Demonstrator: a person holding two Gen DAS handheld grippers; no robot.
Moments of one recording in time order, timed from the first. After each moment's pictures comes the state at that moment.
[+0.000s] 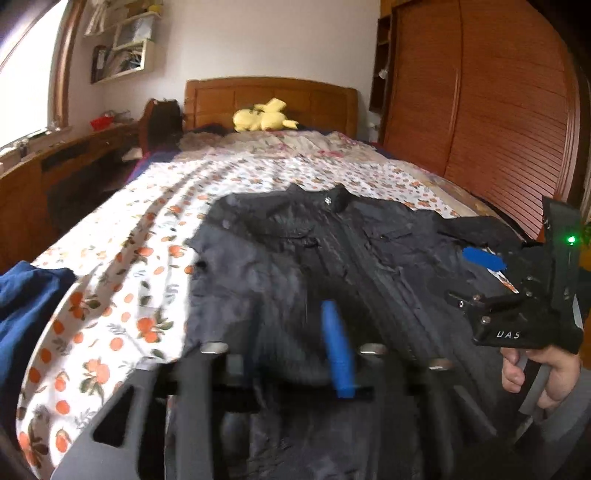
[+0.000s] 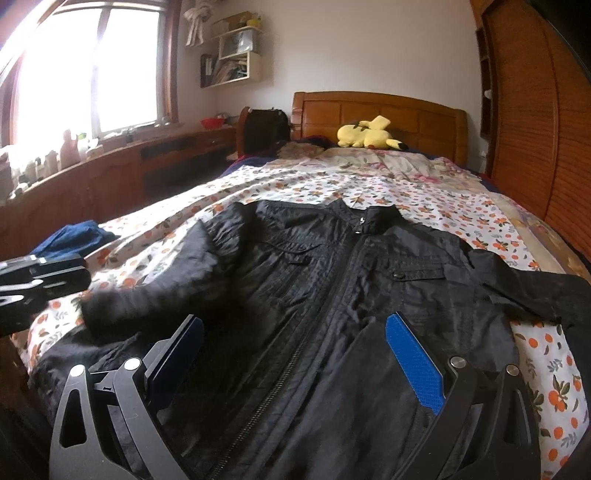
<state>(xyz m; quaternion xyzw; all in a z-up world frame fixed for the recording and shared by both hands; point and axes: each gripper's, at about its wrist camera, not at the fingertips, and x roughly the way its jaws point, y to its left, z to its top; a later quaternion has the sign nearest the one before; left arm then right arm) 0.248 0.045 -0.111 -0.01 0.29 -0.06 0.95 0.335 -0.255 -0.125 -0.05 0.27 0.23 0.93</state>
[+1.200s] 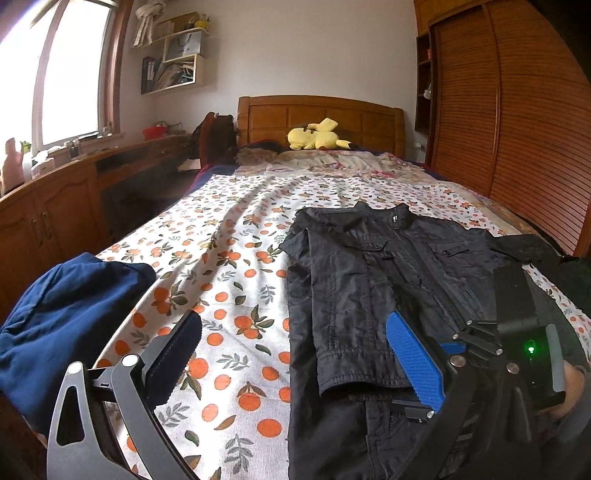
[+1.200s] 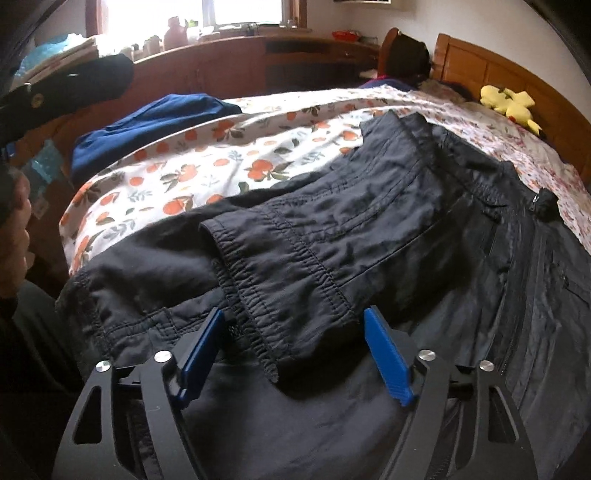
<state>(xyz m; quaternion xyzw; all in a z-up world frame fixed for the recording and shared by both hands) 0.219 0.128 -0.107 -0.01 0.26 0.03 0.96 0.305 -0.108 -0.191 -0.18 0.39 0.42 0.80</state>
